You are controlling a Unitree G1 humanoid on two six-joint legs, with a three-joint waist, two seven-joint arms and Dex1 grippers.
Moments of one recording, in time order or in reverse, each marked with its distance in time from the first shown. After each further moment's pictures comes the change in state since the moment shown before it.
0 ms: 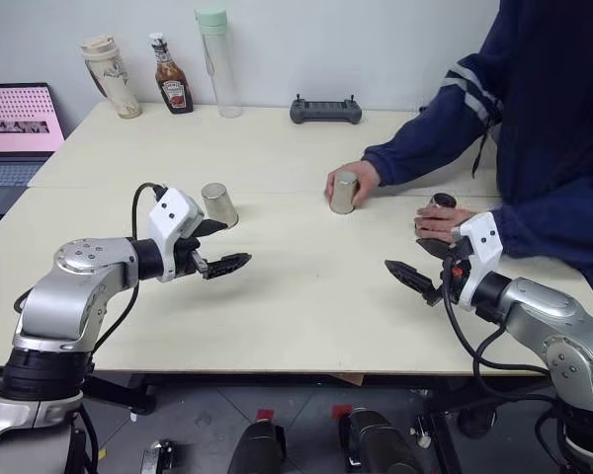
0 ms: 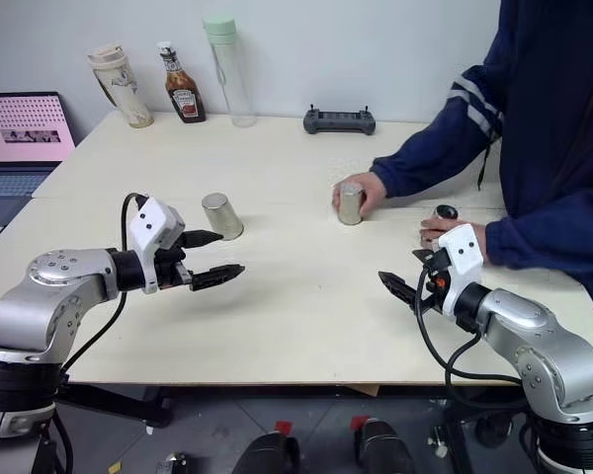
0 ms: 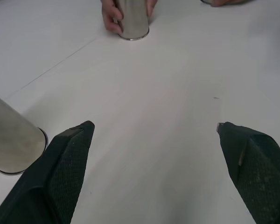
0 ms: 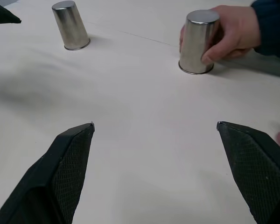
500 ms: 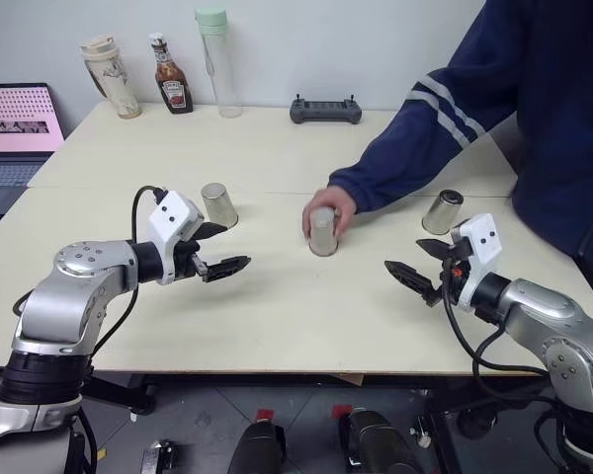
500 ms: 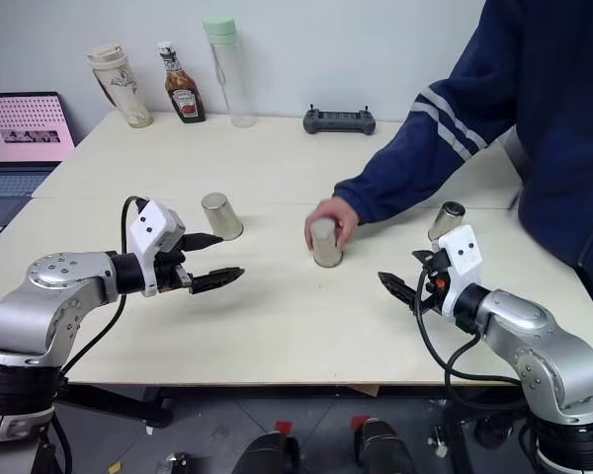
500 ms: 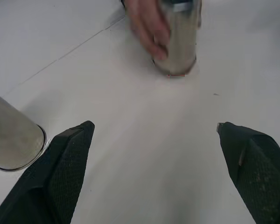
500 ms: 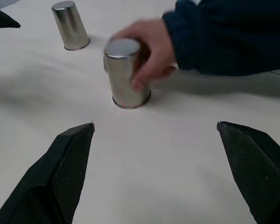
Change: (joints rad) left arm 0.025 0.001 0.003 -0.016 -0.005 0.009 -0.003; right arm 0.001 0.004 0.000 -0.002 0.004 0.003 -0.005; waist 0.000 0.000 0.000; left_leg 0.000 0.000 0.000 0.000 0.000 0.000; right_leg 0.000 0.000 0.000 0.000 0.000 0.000
